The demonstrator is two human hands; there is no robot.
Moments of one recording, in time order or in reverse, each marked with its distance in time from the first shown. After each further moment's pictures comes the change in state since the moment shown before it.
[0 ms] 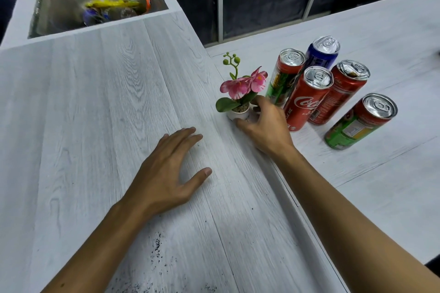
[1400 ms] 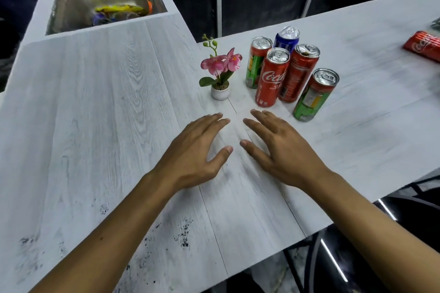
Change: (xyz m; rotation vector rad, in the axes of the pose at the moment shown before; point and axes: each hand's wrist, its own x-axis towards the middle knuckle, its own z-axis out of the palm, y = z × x) left_hand -0.012 0.095 0.011 0.062 -0.005 0.027; right_hand -0.125 0.009 -0.097 -0.520 -0.268 -0.373
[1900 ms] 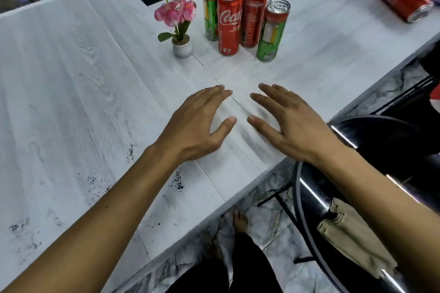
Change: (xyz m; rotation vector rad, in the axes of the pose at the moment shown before) left_hand -0.041 0.041 0.026 -0.055 -0.074 0.203; right_hand -0.111 -0.010 0.014 0.041 0.075 0.217
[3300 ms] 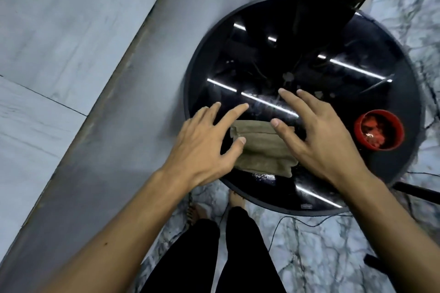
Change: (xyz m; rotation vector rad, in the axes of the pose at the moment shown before) left_hand -0.039 0.214 0.232 0.020 -0.559 0.265; right_hand -0.319 0.163 0.076 0.168 0.201 0.781
